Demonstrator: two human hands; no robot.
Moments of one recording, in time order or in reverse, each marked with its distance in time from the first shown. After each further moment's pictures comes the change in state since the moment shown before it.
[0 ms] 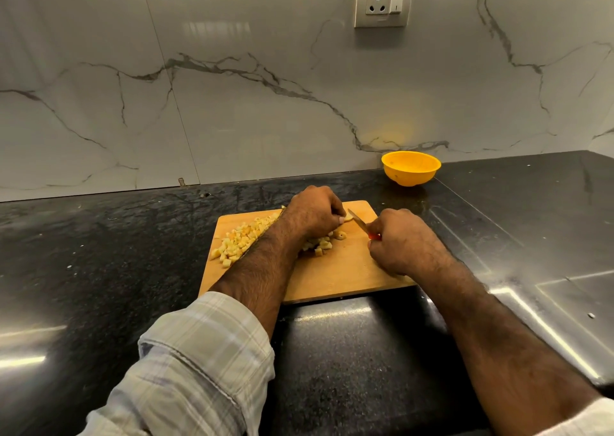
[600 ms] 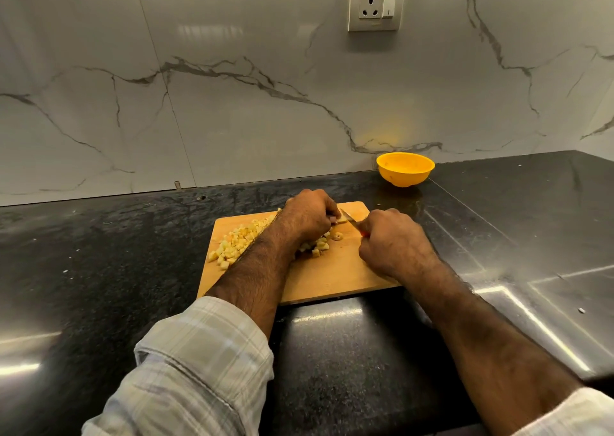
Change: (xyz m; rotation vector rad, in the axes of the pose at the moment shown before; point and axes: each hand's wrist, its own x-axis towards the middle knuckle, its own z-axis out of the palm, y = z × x) left_hand 0.000 -0.003 0.001 0.005 -0.043 -0.015; right_hand -0.012 -0.012 0.000 -0.061 0.030 -0.044
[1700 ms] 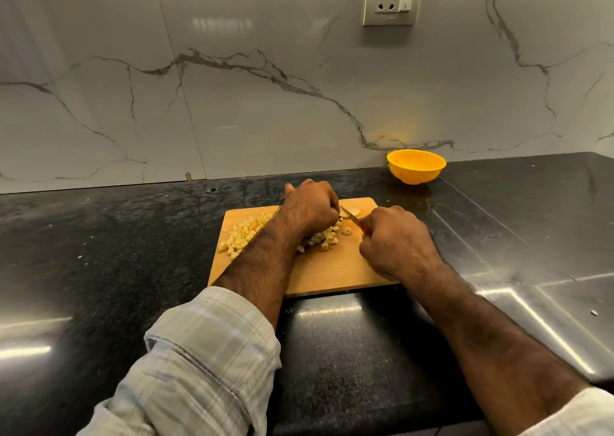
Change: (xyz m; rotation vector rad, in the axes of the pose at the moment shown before) left_hand -0.019 0.000 -0.014 0.172 0.089 -0.049; right_hand -0.010 -0.012 0.003 -0.004 0.062 -0.057
